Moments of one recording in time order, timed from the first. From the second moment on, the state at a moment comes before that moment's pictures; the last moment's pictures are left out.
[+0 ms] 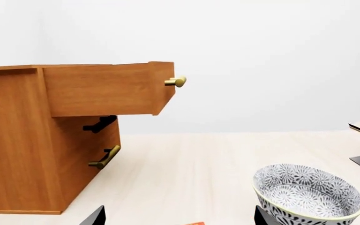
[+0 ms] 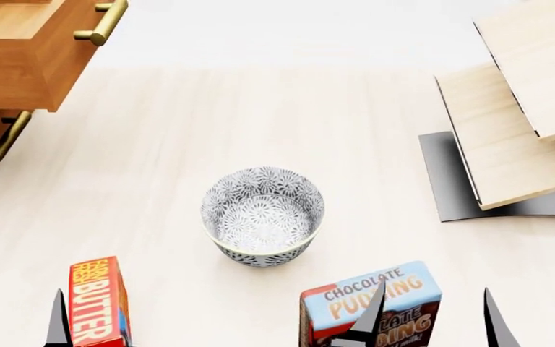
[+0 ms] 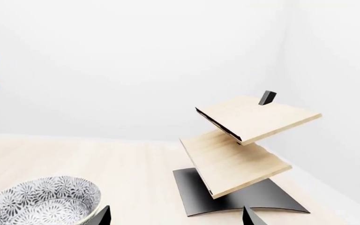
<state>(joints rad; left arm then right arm) 0.08 -0.22 0.11 0.55 -0.14 -0.32 -0.27 -0.02 0.19 -0.13 -0.55 0.03 0.38 0.34</state>
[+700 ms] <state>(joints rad) 0.08 -0.24 0.13 0.54 -0.16 -0.31 -0.30 -0.02 0.21 -0.15 -0.54 0.04 0.37 0.36</state>
